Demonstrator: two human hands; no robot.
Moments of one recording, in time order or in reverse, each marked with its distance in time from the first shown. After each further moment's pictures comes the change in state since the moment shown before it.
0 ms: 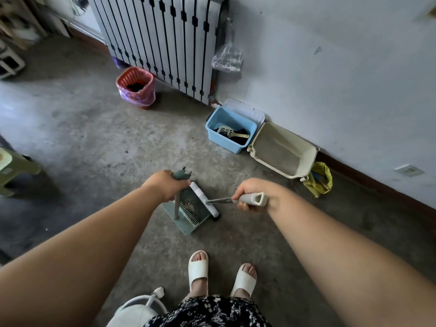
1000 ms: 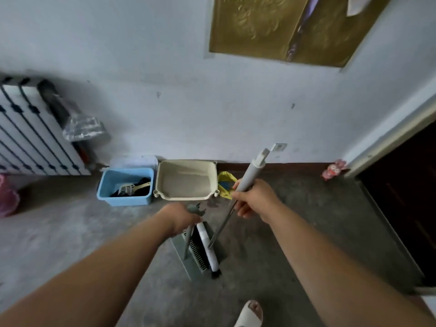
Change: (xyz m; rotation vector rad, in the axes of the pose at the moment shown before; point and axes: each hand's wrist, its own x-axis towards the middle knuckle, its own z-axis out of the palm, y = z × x) left_hand -0.072 0.270 0.194 0.417 -0.397 0.399; right_hand -0.174 0.191 -0.183 0.520 0.815 -0.685
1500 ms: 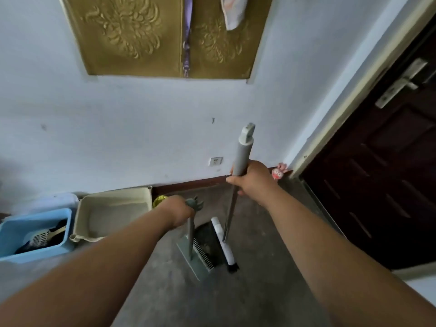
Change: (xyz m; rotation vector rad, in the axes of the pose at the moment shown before) left_hand 0.083 0.312 0.157 0.226 0.026 0.195; right_hand 0.031 0.016 -0.334 -0.161 0.323 -0.222
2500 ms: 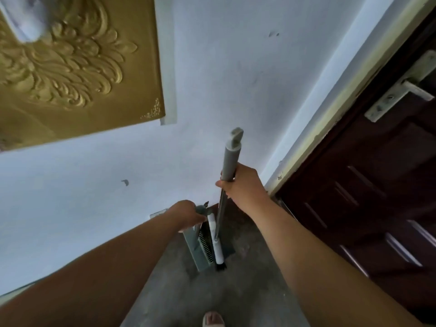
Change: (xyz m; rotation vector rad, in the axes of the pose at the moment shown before) left_hand 0.451 0.366 0.028 0.311 -0.164 0.193; right_hand 0.449 0.126 -0.227 -0.106 0.191 0.048
